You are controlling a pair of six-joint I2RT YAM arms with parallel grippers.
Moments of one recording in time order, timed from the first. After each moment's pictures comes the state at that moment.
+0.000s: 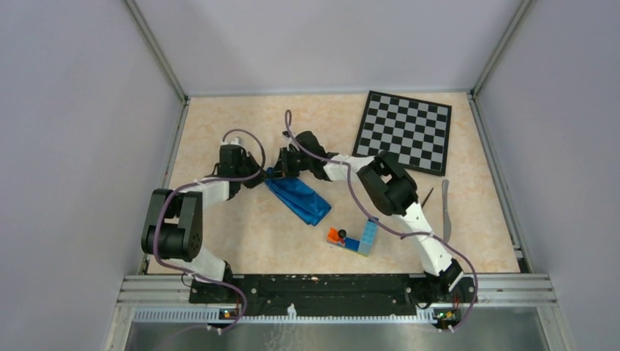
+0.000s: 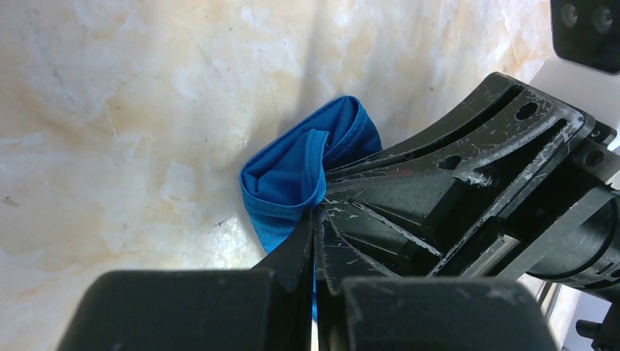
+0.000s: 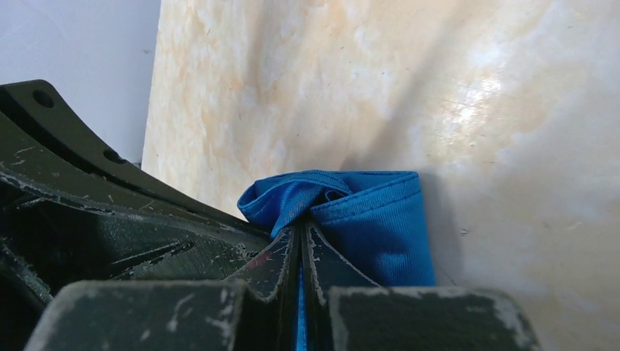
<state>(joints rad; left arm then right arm) -0.11 1.57 0.70 0.14 0.27 -0.67 0.78 2.46 1.72 0.24 -0.53 0.76</state>
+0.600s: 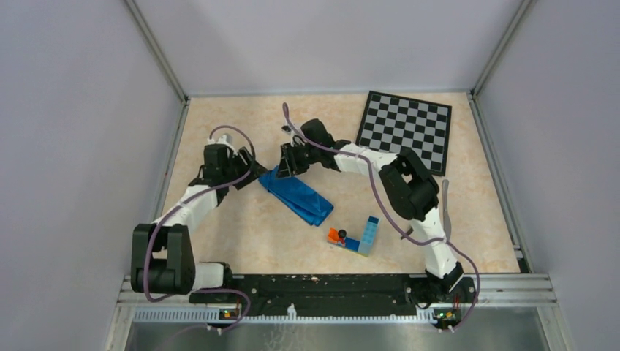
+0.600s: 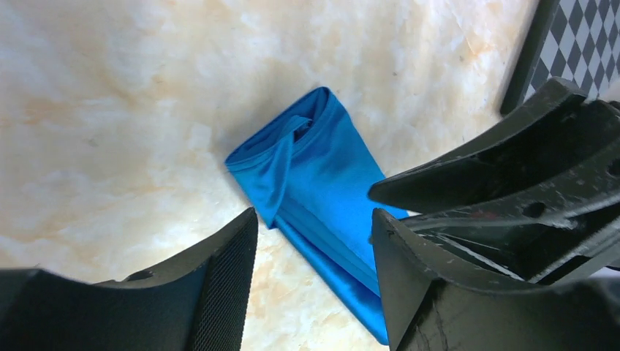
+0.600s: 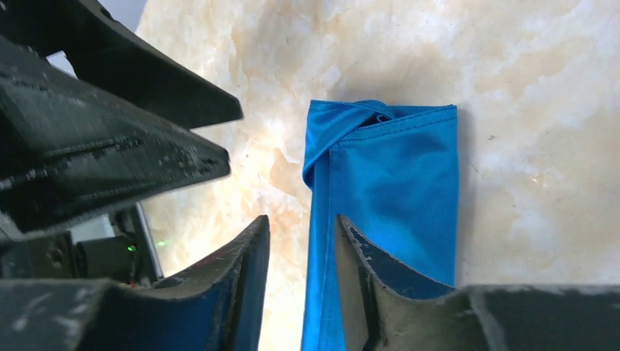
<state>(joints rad) -0.06 1.35 0.71 -0.06 0.30 -0.60 0.75 2.23 1.65 -0.04 -0.60 0.47</state>
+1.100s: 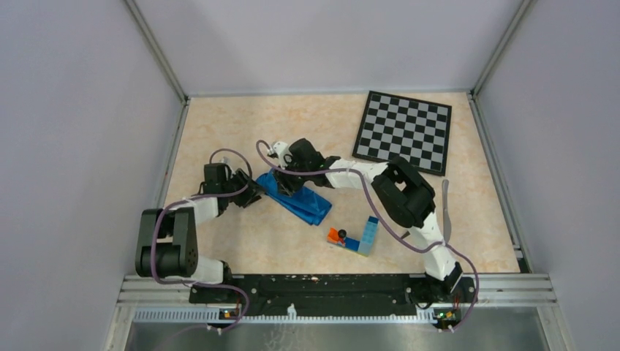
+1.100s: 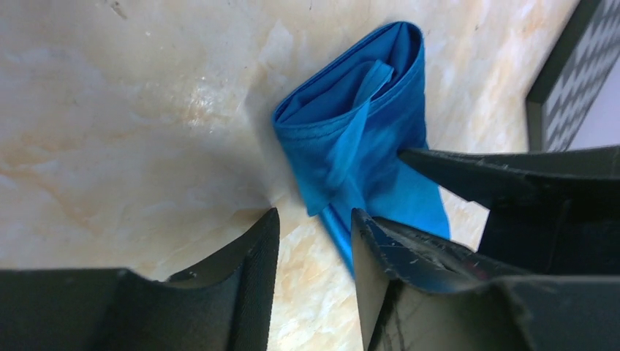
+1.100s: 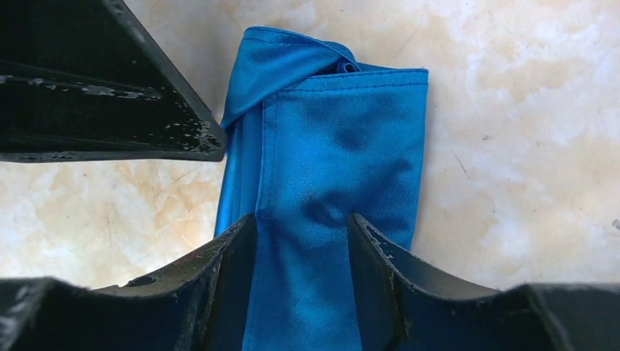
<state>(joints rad) 0.04 1.43 0.51 0.10 0.44 -0.75 0.85 2.20 1.54 -0.04 -0.33 0.00</state>
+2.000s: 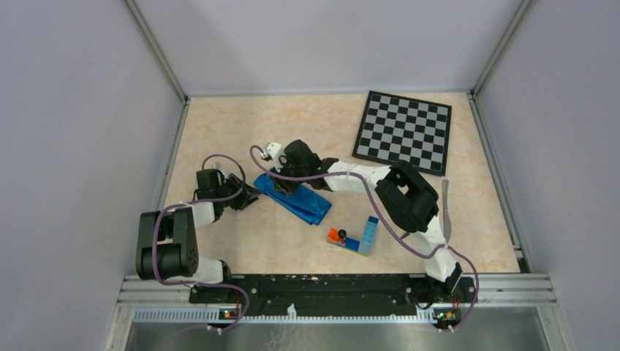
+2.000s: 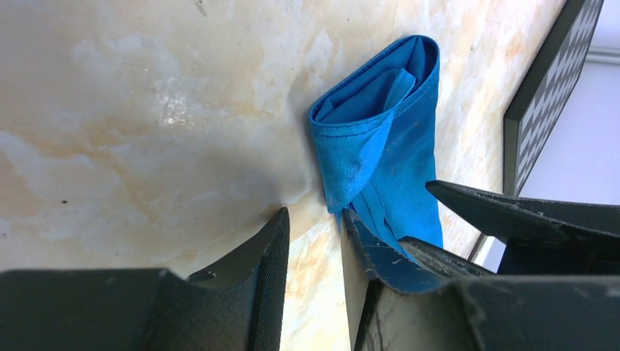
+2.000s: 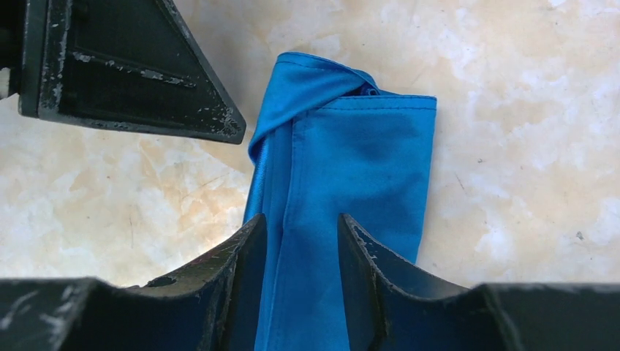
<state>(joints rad) 0.11 1.43 0.44 0.21 0.50 -0.80 0.91 2.15 1.53 -0.04 -0.25 -0.09</state>
